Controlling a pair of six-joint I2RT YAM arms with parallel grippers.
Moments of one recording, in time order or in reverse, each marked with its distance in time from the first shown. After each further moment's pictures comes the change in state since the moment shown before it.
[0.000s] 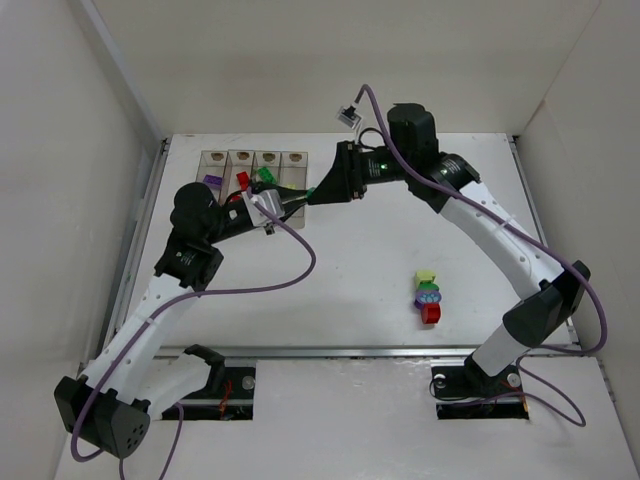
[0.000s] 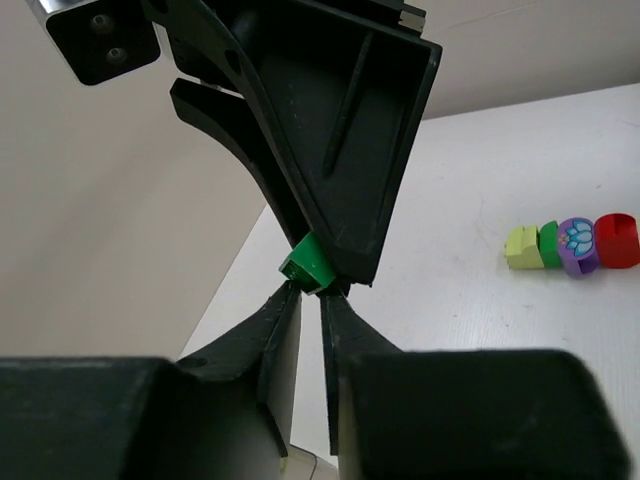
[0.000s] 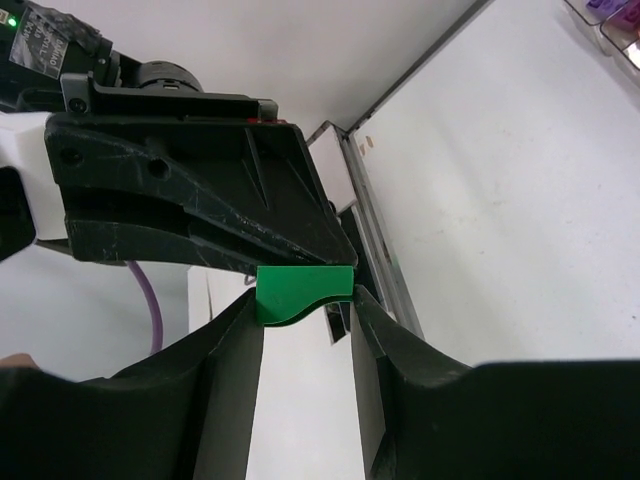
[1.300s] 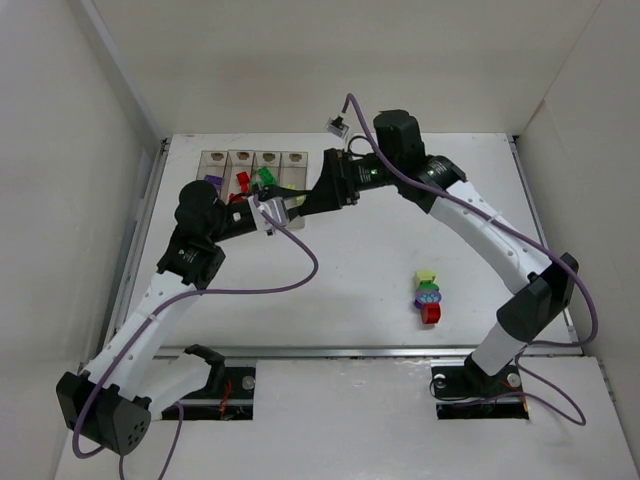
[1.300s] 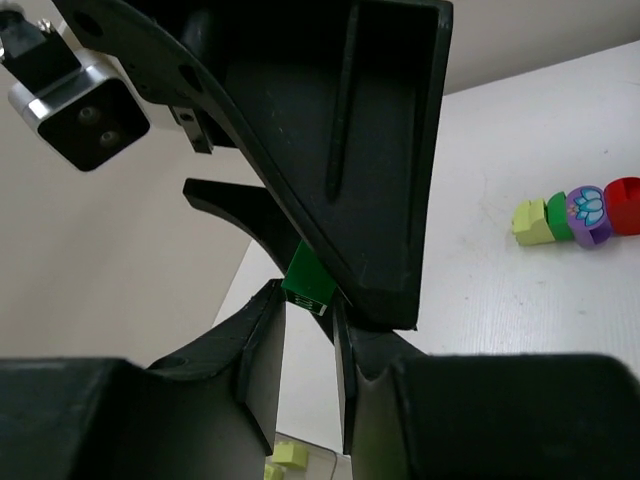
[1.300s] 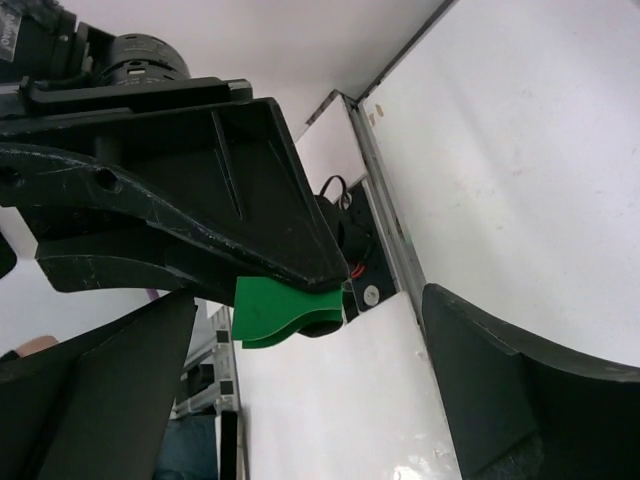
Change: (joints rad) left arm 0.002 0.019 0.000 -0.021 0.057 0.111; right arm 0.015 0.037 -0.016 -0.010 -0.033 0.015
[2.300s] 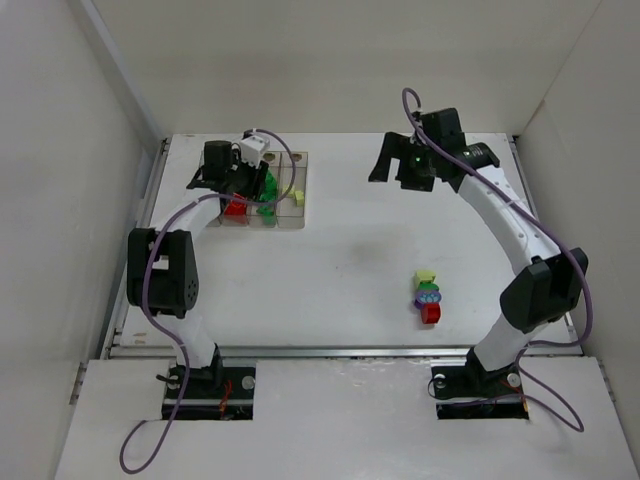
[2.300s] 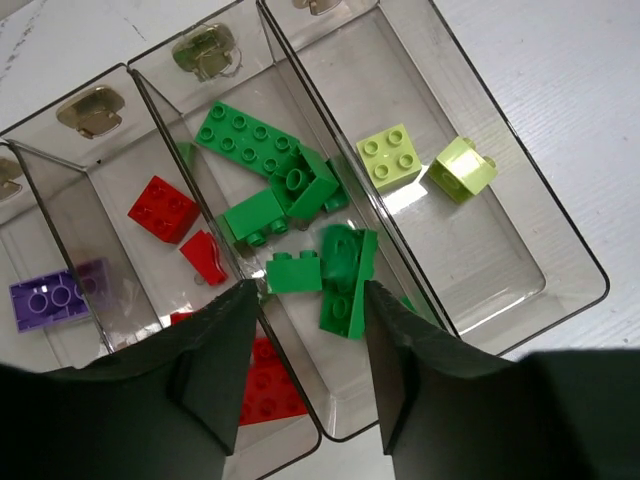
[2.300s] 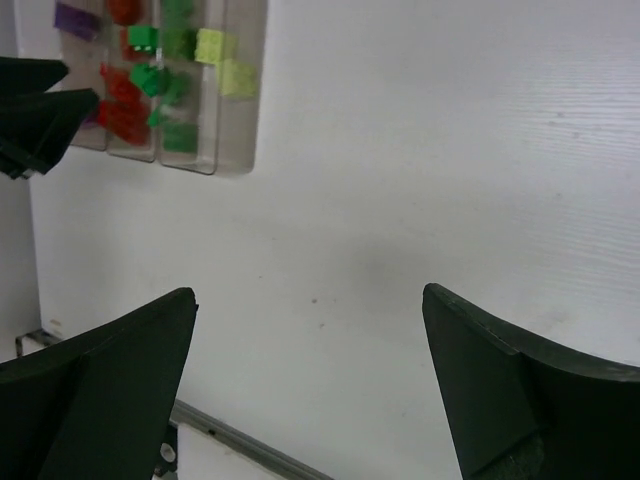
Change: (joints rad) left arm 0.312 0.771 0.303 -0.220 -0.541 -0.190; right arm -0.285 0.024 -0.045 -0.280 0.691 -0.088
